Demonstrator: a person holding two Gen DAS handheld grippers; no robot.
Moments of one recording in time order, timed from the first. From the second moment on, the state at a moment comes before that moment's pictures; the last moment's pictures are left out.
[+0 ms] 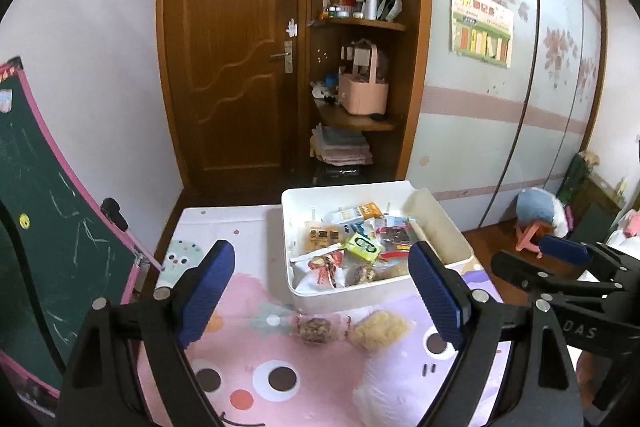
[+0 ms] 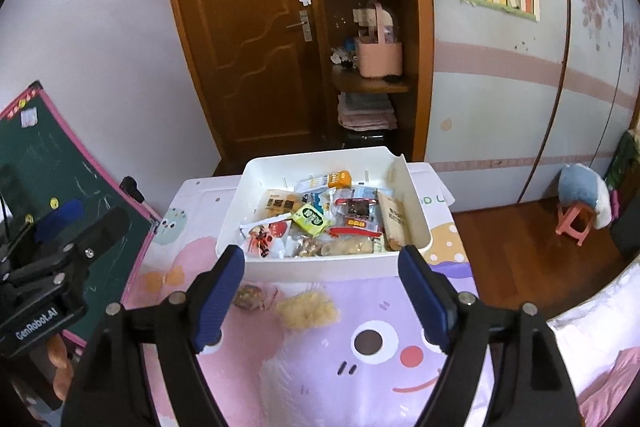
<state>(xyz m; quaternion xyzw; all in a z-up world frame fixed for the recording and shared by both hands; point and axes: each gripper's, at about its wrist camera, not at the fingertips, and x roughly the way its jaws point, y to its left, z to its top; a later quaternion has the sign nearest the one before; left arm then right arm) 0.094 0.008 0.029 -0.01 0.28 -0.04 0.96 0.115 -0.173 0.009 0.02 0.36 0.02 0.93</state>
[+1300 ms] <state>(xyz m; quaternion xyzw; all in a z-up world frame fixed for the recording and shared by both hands) 0.208 0.033 -0.179 -0.06 0.45 -0.08 0.89 0.218 -0.173 -0.214 0.13 0.55 0.04 0.83</state>
